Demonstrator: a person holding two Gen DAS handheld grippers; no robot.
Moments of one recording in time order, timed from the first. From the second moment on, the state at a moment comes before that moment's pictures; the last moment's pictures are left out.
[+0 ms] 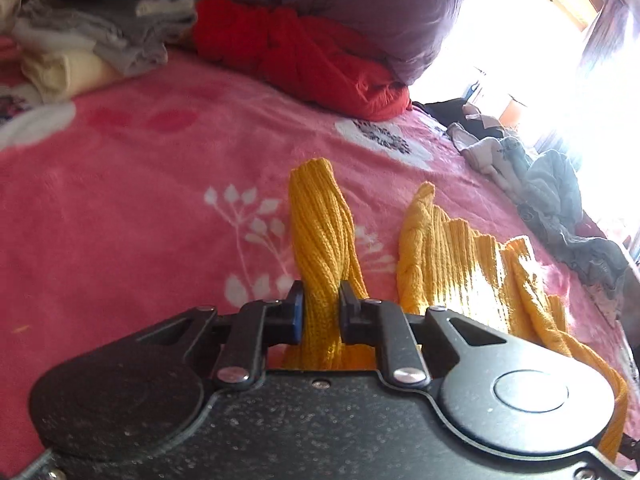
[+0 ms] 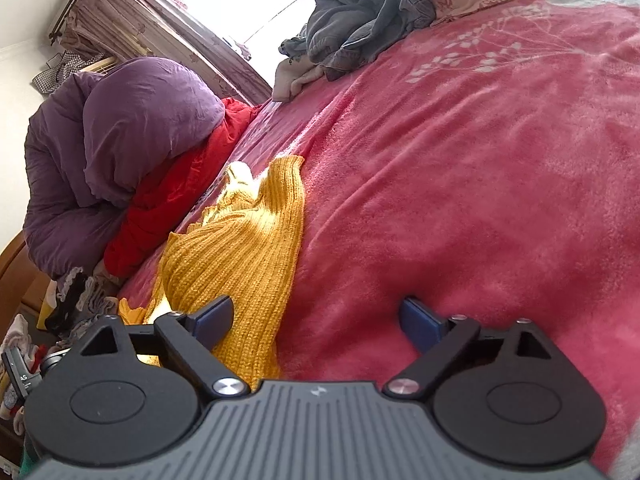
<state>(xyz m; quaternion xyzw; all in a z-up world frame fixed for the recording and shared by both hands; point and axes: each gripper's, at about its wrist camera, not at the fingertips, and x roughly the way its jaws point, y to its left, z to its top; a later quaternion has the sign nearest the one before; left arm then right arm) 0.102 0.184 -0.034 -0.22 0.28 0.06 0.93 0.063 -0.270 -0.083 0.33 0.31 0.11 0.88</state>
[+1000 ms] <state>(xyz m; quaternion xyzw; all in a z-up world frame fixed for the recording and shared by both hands) 0.024 0.297 -0.052 -0.36 0.24 0.23 0.87 0.054 -0.268 -0.082 0.32 0.30 0.10 0.89</state>
